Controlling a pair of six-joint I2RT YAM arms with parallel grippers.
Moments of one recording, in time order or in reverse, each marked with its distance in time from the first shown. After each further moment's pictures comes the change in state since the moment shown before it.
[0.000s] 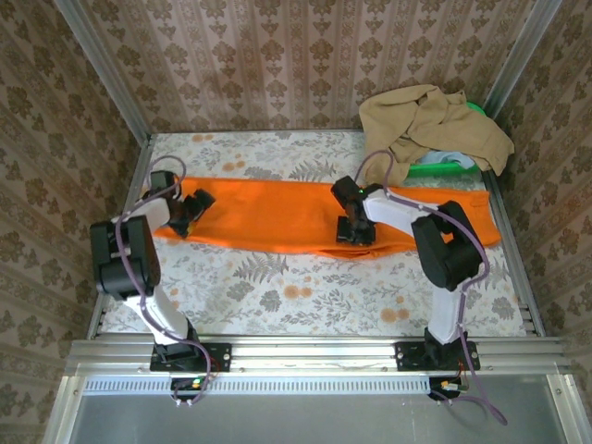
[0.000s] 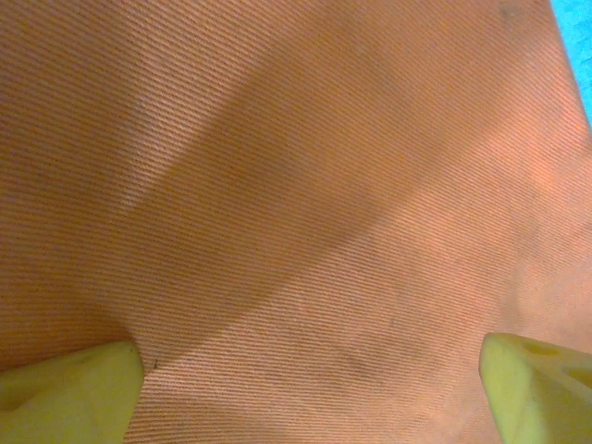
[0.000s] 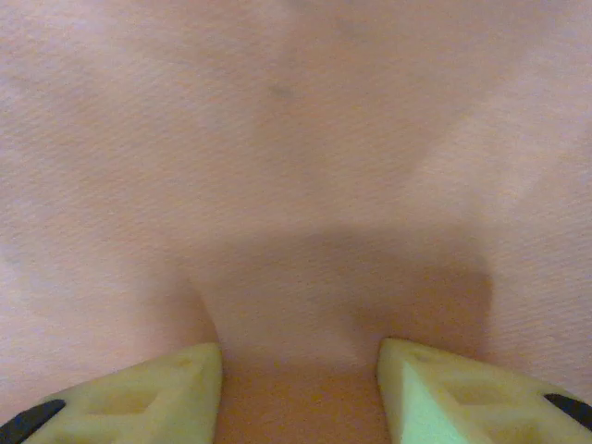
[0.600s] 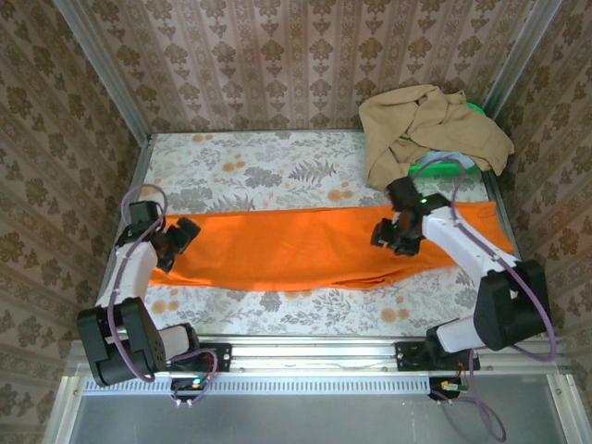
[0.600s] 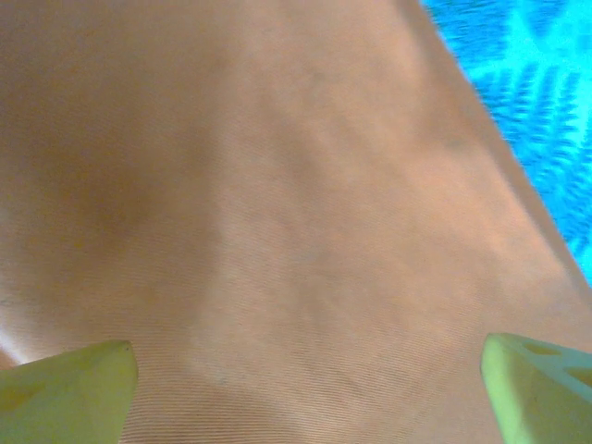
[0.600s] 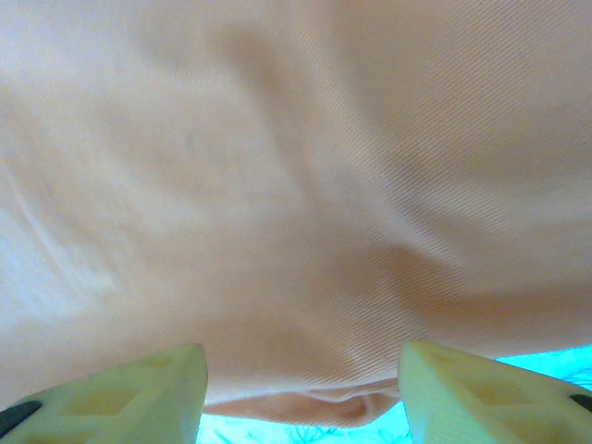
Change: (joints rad) left arm 0.041 -0.479 -0.218 -0.233 -0.089 0.013; right arm -0.242 -0.466 -0.188 -0.148 -0.092 -0.038
